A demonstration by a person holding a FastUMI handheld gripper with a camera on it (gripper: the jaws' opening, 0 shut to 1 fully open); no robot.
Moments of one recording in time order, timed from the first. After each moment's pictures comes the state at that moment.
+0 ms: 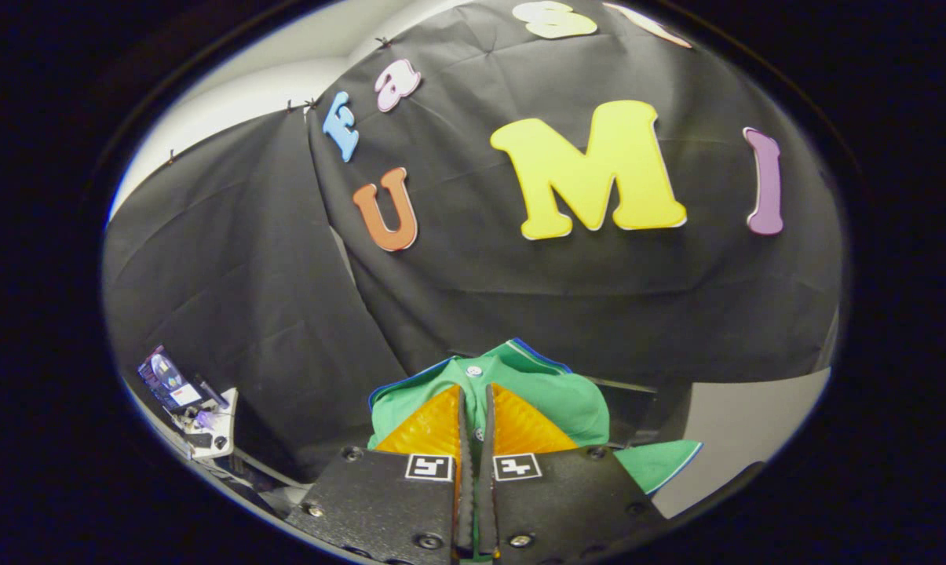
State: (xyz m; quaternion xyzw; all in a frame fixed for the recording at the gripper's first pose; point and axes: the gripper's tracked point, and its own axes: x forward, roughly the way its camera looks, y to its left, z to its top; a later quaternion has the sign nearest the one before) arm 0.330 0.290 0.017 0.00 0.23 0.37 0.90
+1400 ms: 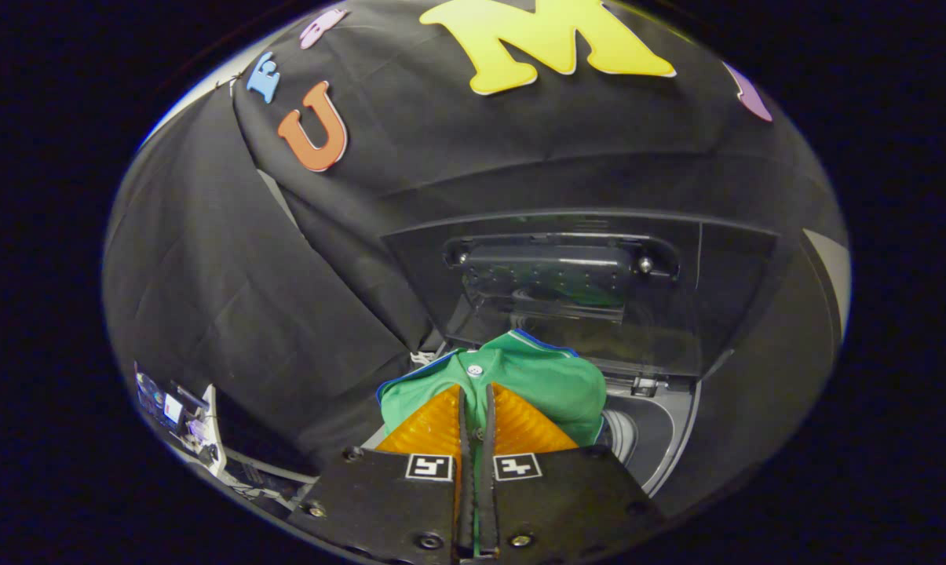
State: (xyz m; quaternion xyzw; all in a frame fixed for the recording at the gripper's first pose) arm 0.396 0.332 -0.203 0.02 0.37 0.29 0.88
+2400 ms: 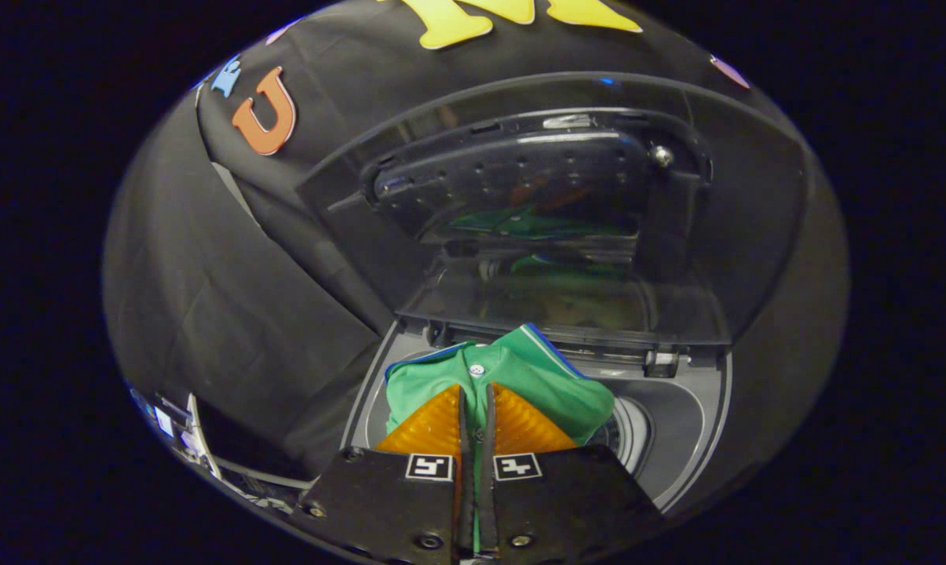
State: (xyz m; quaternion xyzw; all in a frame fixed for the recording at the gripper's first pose) arm 0.428 0.337 -0.290 0.02 0.42 0.23 0.88
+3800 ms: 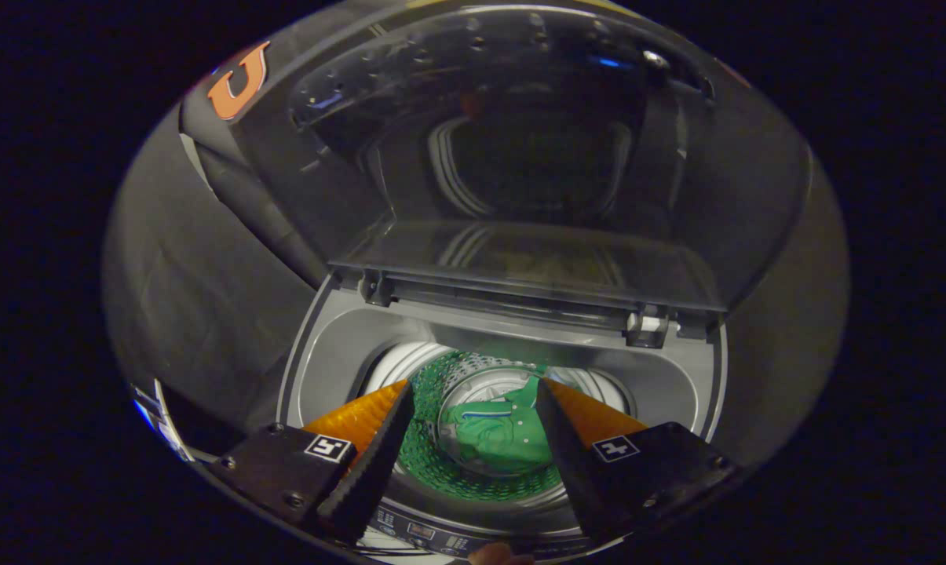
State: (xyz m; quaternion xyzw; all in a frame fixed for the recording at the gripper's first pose) arm 0.428 0.315 -0.335 -0.04 0.45 0.17 0.87
